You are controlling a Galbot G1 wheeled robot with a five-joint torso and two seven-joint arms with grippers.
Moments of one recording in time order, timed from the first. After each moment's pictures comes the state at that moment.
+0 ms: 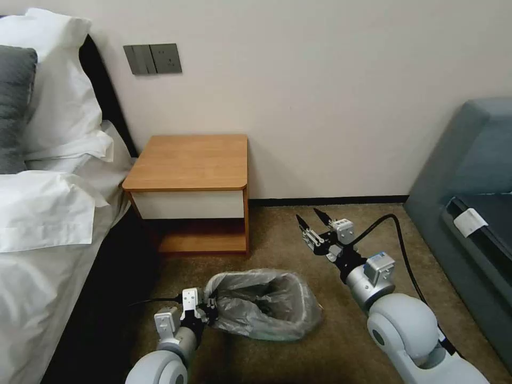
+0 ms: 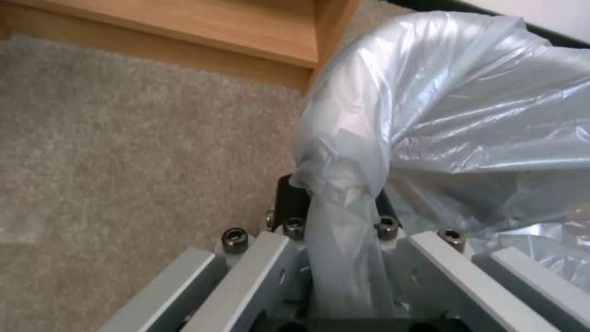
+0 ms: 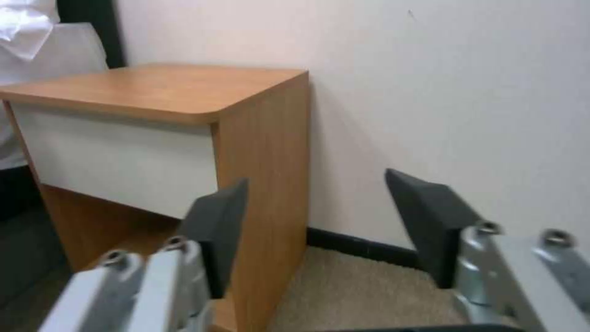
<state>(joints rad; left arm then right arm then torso) 1.64 -1.48 -0.45 -2.08 -0.41 0.53 -0.07 -1.37 1.15 0.32 2.18 0.28 -0.28 0.01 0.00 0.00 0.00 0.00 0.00</state>
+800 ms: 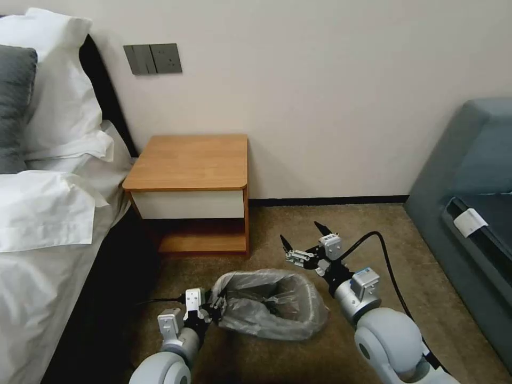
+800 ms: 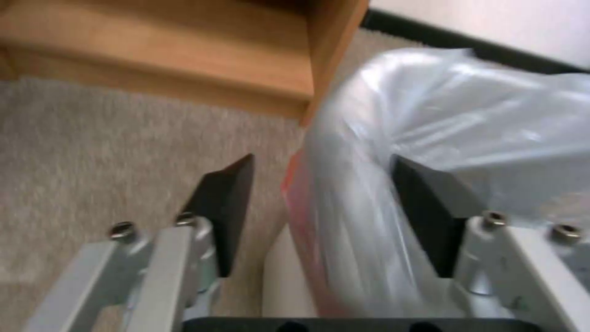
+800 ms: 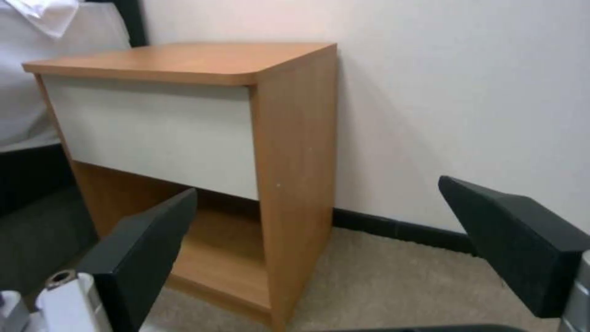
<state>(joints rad) 1.64 -1.49 -0.46 -2.07 -0.36 0.46 -0.04 -1.41 1.23 0.26 2.14 0.20 -0.24 -0.02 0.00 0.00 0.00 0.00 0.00</state>
